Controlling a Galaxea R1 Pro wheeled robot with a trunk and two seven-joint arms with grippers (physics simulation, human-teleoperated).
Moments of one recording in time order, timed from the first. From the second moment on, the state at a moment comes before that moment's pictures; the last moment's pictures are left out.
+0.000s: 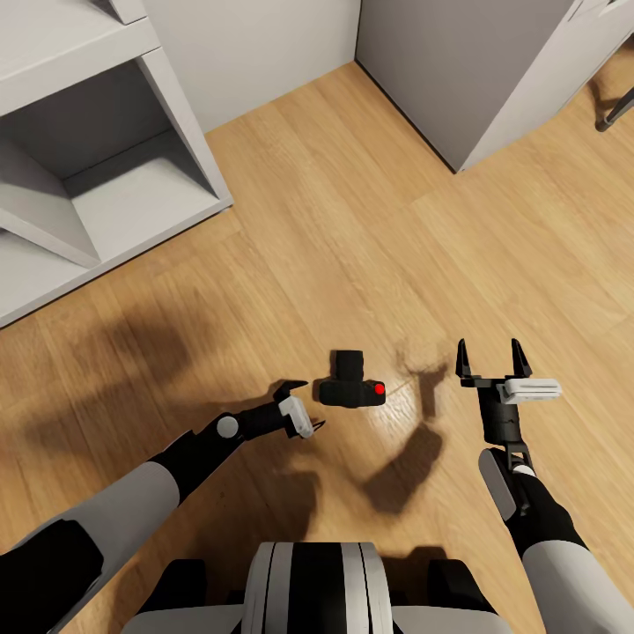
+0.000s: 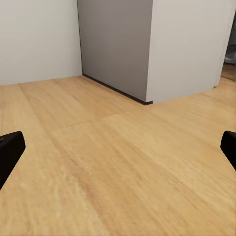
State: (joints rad) left arm -0.96 0.06 -0.77 -0.56 -0.04 -0.36 -0.41; right arm -0.64 -0.12 -0.16 -0.89 -0.31 -0.99 0.38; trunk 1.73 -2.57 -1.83
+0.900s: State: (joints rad) left arm -0.96 0.06 -0.77 -0.57 -0.04 -0.36 -0.37; right arm -0.64 -0.12 -0.16 -0.89 -0.31 -0.99 0.38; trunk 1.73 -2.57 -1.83
